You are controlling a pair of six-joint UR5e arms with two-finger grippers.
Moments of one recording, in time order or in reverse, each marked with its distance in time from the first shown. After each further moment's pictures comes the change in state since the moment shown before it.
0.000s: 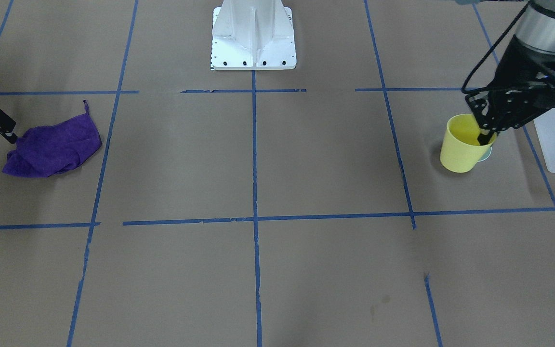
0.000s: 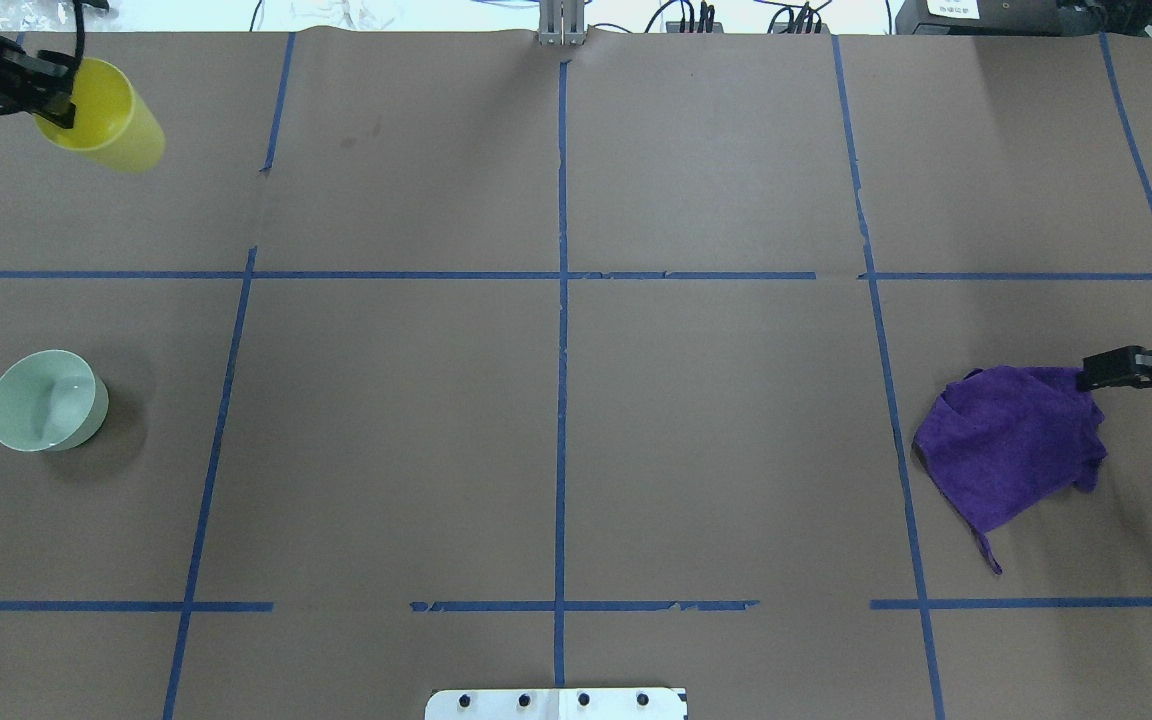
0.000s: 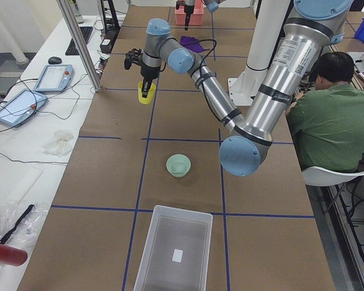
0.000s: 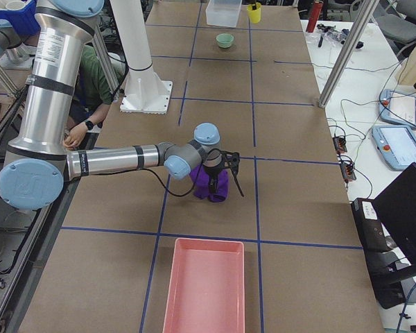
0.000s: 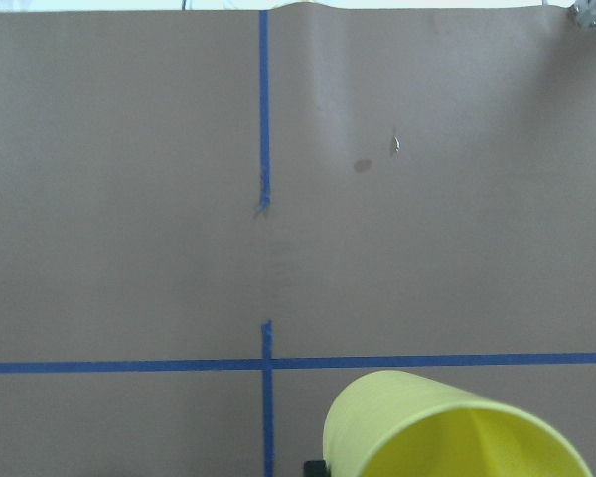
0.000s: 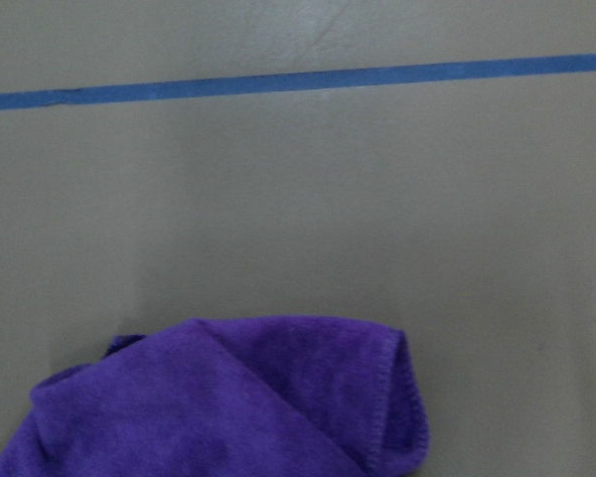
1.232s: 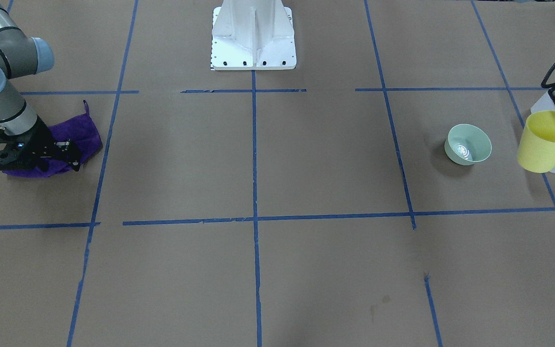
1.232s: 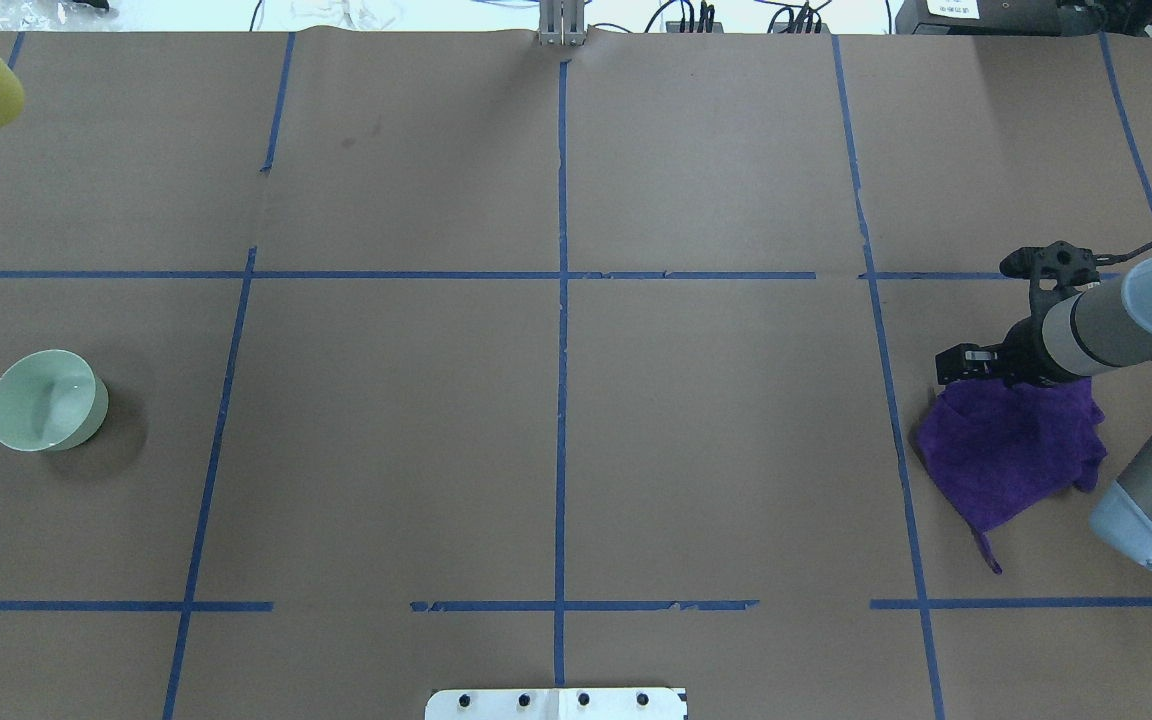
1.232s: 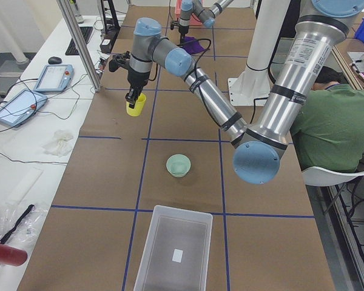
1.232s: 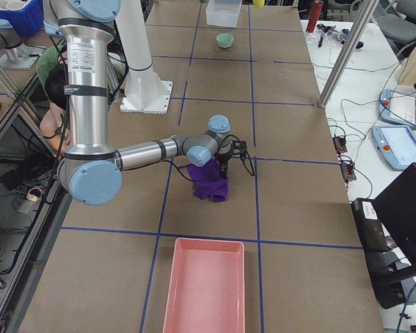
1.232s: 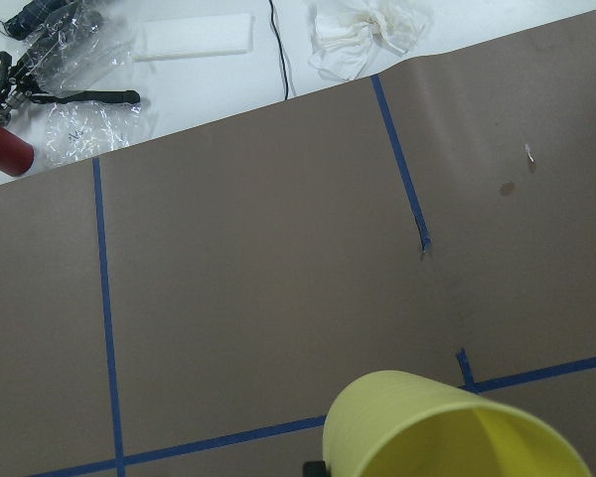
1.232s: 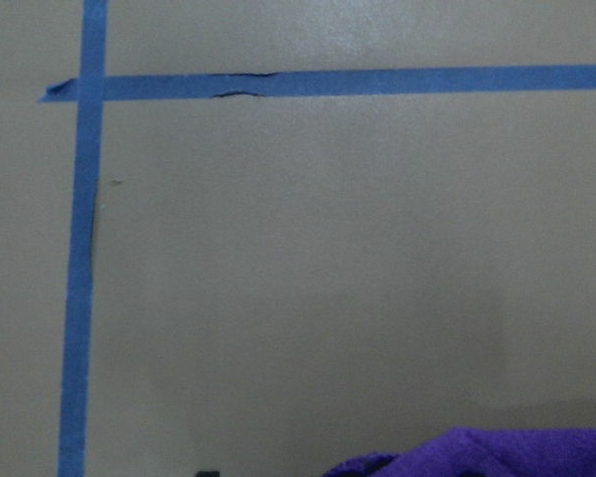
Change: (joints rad) left arm -0.136 0.040 0.028 0.031 -0.007 0.298; right arm -0.152 0.200 -0.146 -0.009 -0.091 0.095
